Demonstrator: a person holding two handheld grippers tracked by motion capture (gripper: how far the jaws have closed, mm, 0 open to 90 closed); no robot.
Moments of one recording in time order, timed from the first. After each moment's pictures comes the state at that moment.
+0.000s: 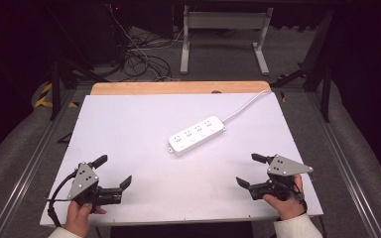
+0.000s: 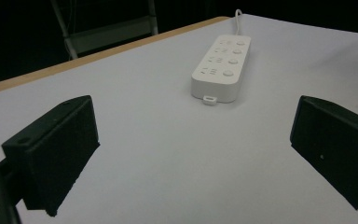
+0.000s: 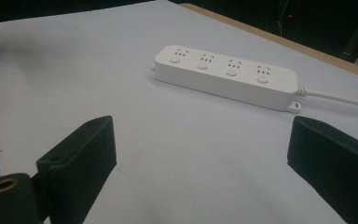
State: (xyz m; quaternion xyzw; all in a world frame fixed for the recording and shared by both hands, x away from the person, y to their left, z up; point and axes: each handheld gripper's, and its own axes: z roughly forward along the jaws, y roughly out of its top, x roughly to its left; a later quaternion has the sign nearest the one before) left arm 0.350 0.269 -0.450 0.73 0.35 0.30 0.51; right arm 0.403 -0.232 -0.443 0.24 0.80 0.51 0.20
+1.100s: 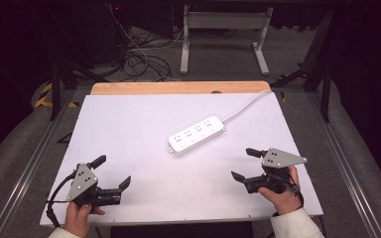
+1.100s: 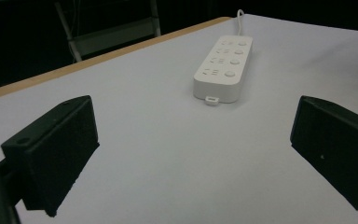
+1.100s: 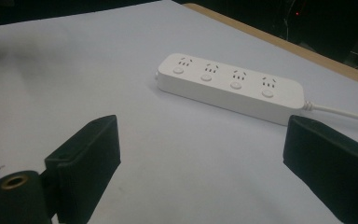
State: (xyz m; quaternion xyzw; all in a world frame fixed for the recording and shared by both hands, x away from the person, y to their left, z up) left arm 0.347 0.269 -0.447 0.73 0.35 0.30 0.50; right arm 0.415 -0.216 -0.425 0.23 0.81 0.51 0.19
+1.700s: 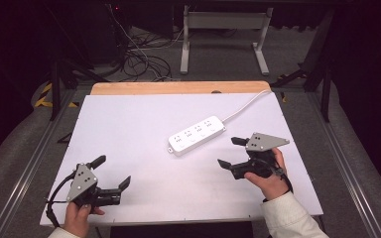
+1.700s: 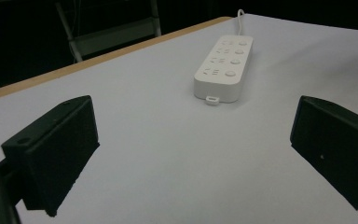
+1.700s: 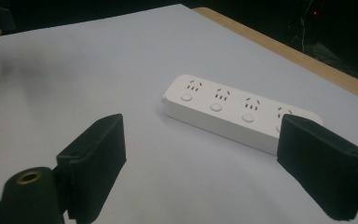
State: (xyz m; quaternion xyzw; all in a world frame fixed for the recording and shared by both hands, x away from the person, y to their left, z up) left arm 0.346 0.270 -0.447 0.73 0.35 0.31 0.50; right arm 0.443 -0.179 -0.403 0.21 0.82 0.50 0.17
